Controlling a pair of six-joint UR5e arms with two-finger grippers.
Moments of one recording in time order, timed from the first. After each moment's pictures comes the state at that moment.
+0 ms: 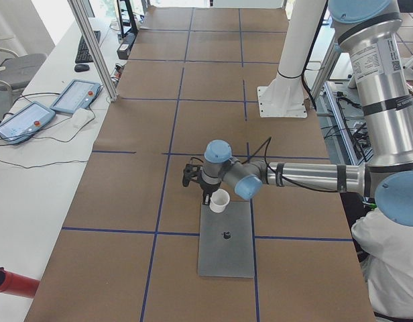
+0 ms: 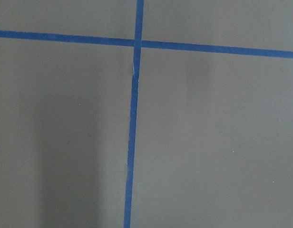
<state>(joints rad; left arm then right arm) -1.08 -1.23 -1.75 -2.32 -2.13 -0.62 1.54 -1.71 1.75 -1.64 2.28 -0.05</state>
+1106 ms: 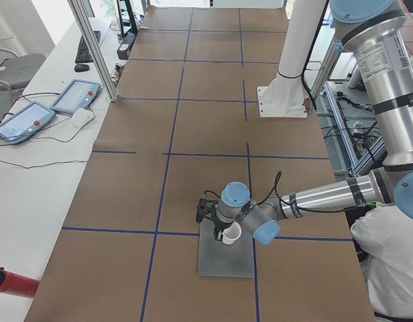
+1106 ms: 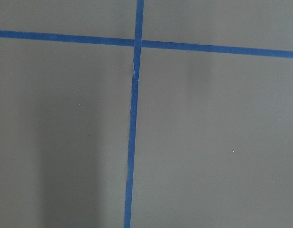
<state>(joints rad) -1.09 -1.20 -1.53 -2.58 -2.13 -0.61 1.54 -1.71 1.75 -1.64 2.28 -0.05</state>
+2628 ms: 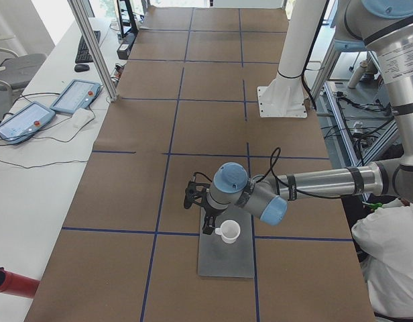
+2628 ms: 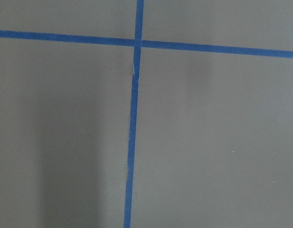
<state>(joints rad) -1.47 -1.21 -1.82 -2.08 -2.33 -0.21 1.54 -1.71 1.75 -1.64 2.28 -0.05</state>
